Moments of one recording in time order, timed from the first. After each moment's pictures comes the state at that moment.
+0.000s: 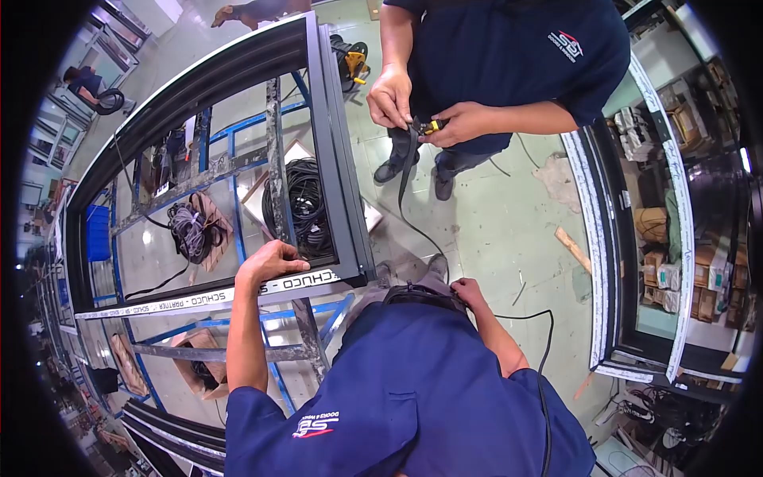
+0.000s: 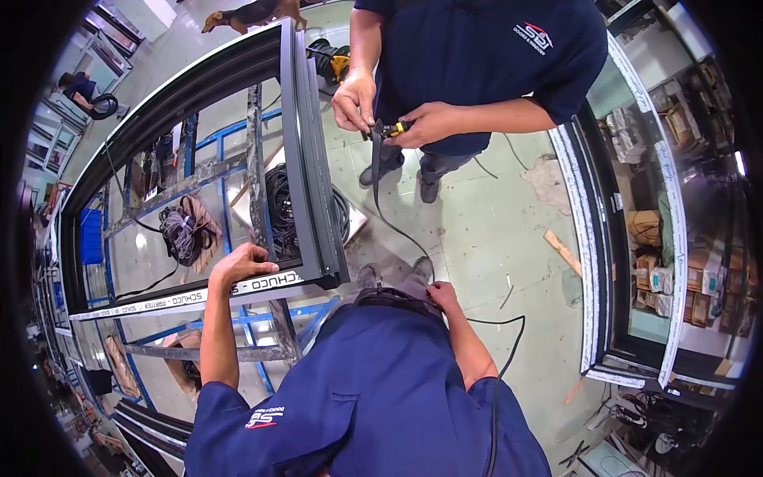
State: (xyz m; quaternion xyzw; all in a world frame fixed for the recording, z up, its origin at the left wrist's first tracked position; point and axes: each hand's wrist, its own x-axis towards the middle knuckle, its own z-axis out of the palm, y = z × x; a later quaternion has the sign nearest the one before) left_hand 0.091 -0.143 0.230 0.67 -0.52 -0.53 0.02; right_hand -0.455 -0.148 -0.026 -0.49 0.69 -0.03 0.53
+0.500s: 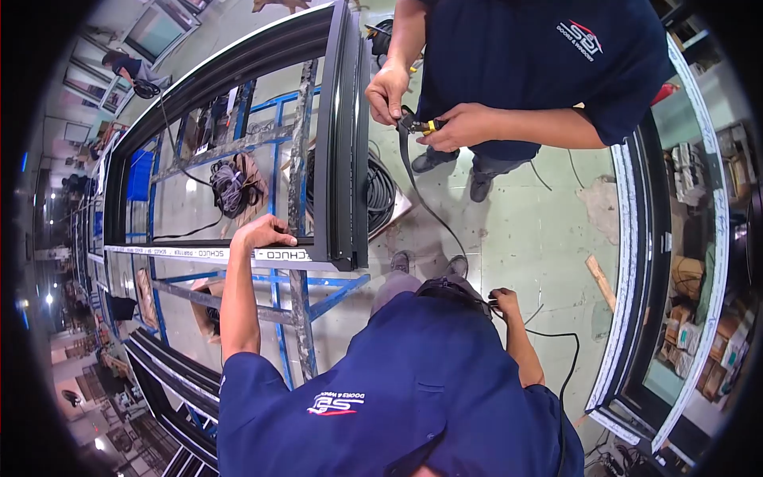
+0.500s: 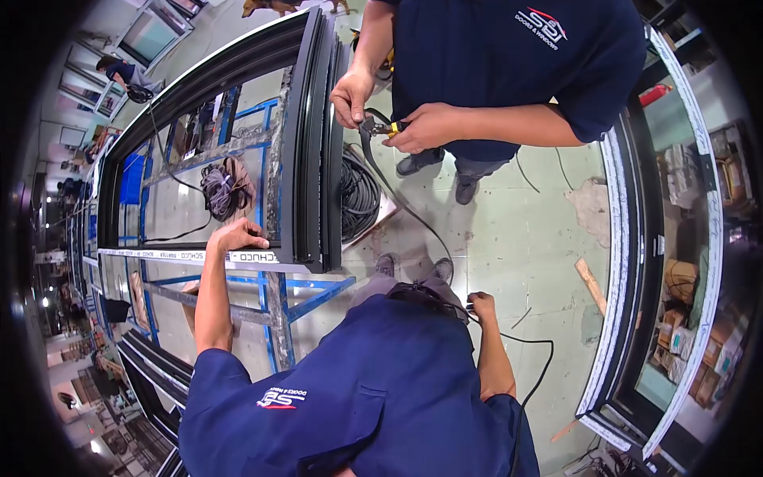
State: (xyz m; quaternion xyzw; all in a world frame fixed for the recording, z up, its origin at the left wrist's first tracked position) left_hand 0.061 -0.154 0.264 0.76 -0.43 -0.48 -0.07; right_hand -0.601 -0.206 -0.052 -0.35 0.69 -0.03 0.63
